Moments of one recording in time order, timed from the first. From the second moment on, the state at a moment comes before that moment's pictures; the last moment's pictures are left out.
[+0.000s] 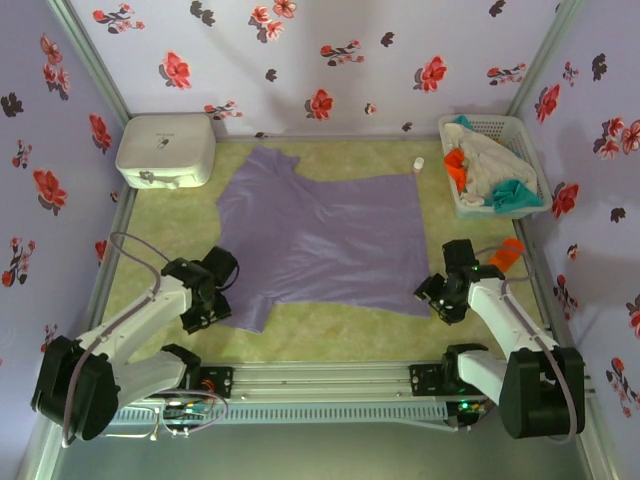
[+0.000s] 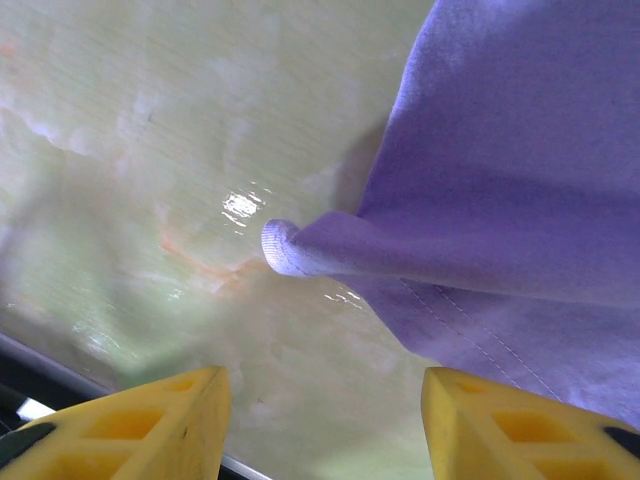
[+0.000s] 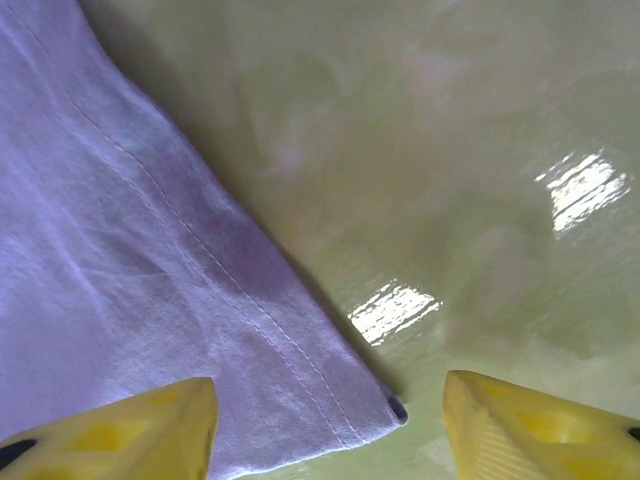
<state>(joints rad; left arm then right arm) -0.52 1.08 0.64 -1.14 -0.18 -0.98 0.10 1.06 0.52 -0.83 -0.16 0.83</state>
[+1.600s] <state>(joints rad) -0.55 1.11 0.64 -1.05 0.00 -0.90 0.00 1.28 0.64 -0.79 -0.06 0.75</state>
